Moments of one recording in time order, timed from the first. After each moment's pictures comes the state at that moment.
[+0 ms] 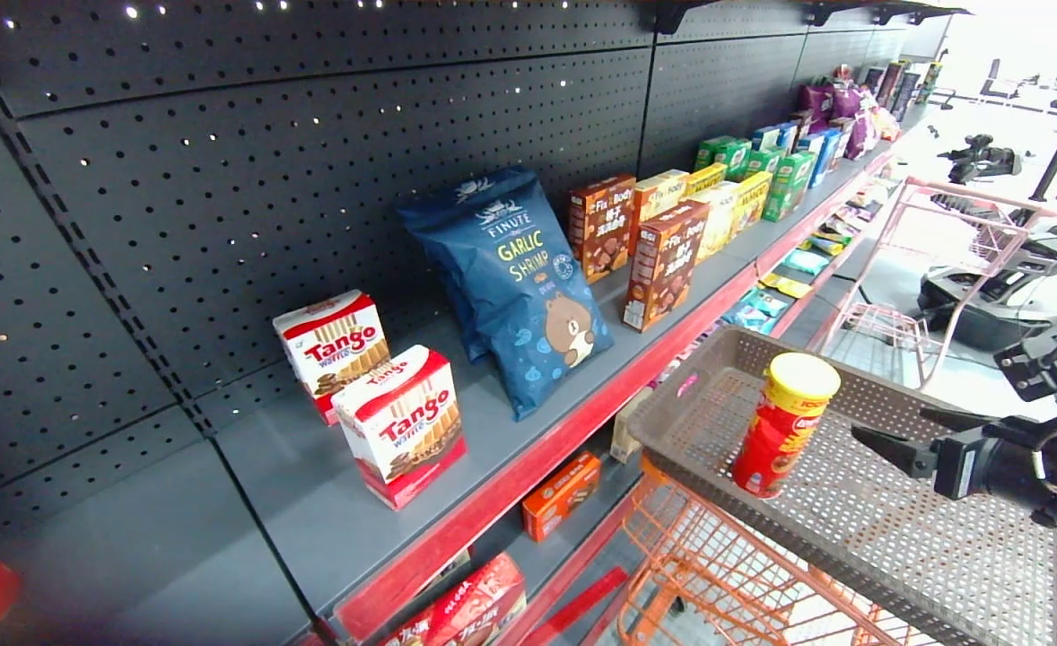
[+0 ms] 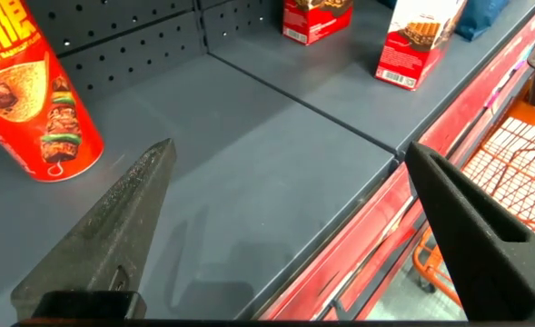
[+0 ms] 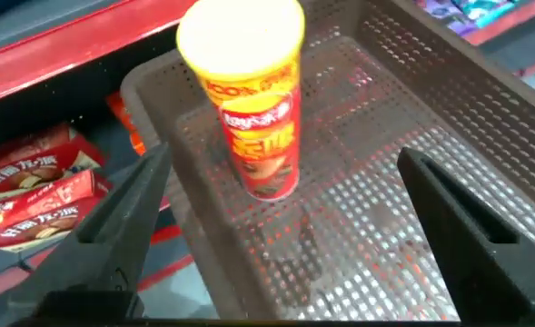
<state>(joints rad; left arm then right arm) 0.00 0.01 0.00 0.00 0.03 -0.01 -0.10 1.59 -0.41 -0.91 0.41 -0.11</state>
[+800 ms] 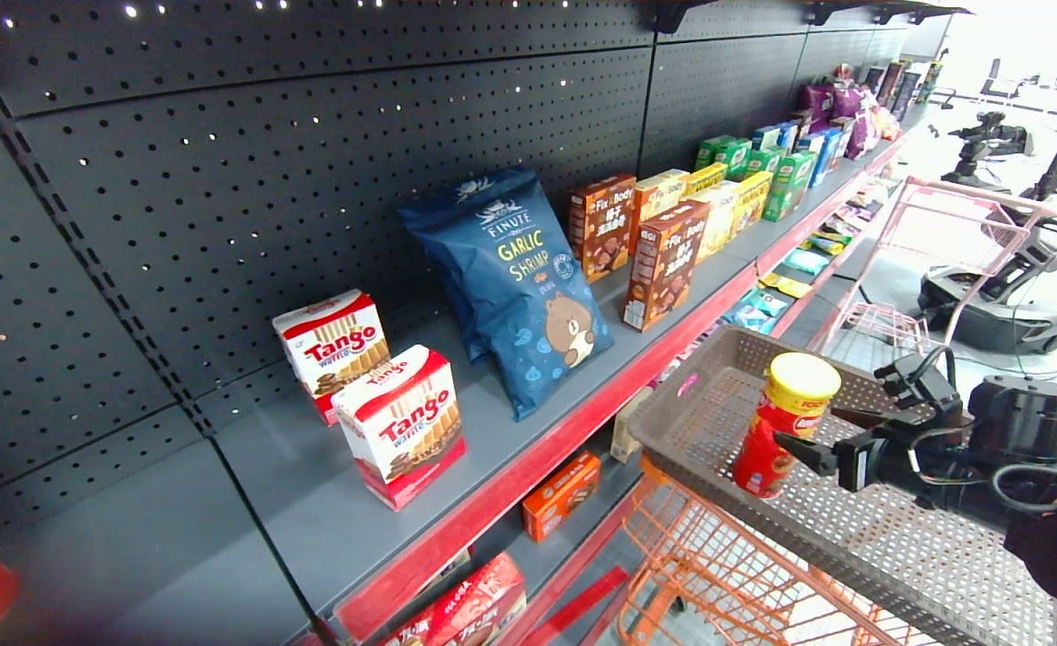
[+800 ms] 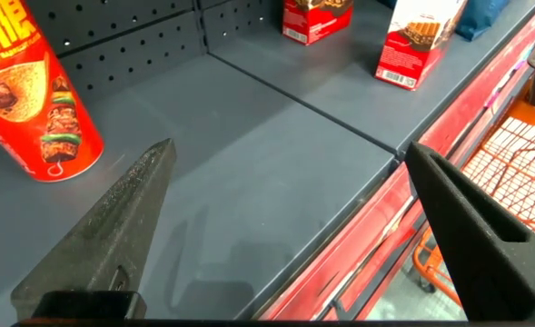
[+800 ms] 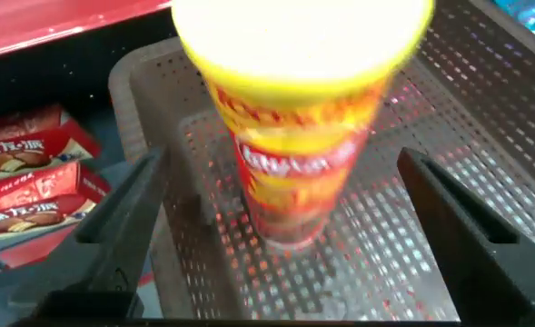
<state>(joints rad) 0.00 0.01 0.00 0.00 0.03 -0.01 0.01 1.93 -0.50 -1.16 0.40 -0.16</state>
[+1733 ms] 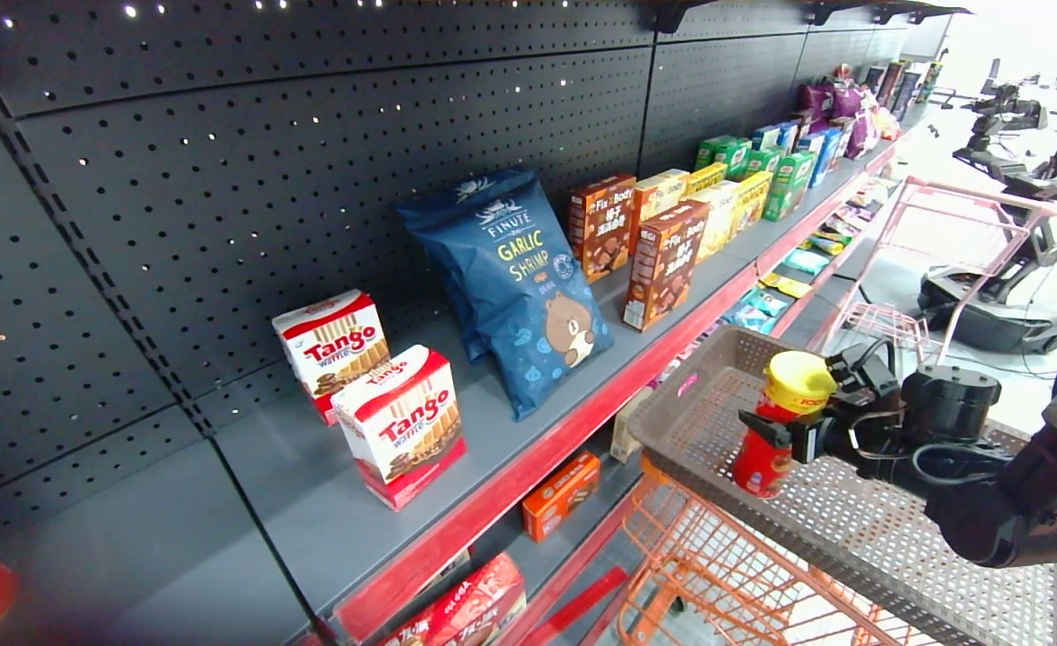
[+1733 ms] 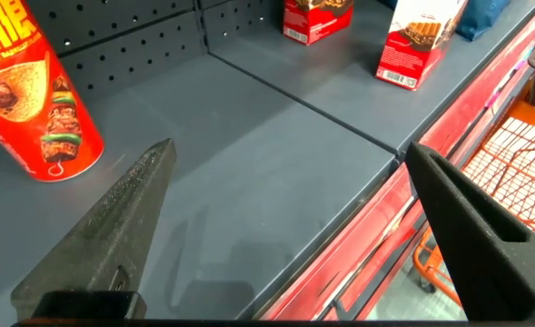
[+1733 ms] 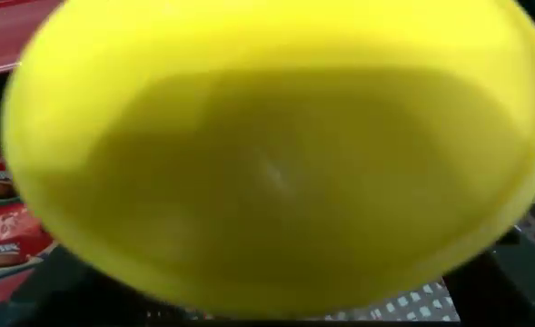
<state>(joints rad) 0.00 0.01 0.00 0.00 0.03 -0.01 0.04 2.13 -0.70 -1.25 0.40 -0.15</state>
